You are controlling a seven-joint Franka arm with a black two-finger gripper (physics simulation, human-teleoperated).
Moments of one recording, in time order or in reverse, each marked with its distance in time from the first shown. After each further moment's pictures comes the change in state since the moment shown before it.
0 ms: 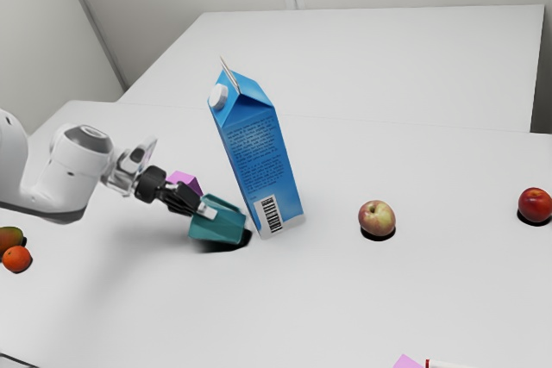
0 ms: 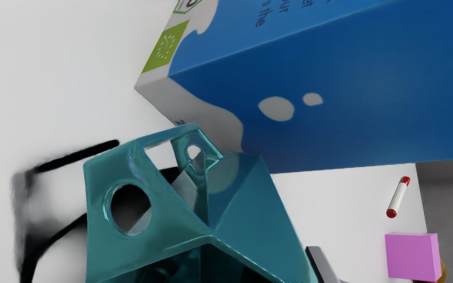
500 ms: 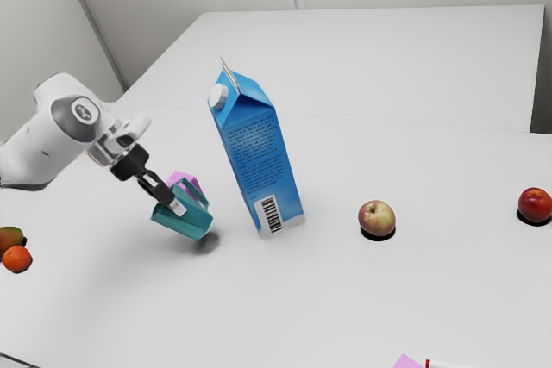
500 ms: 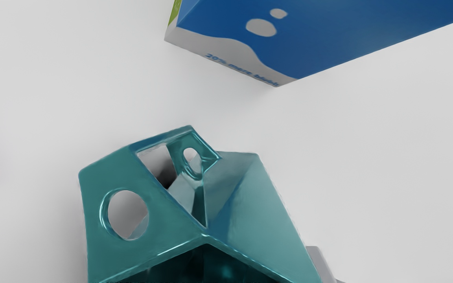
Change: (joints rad) arm 0.057 -0.227 -0.158 -0.044 0.478 0.119 -0.052
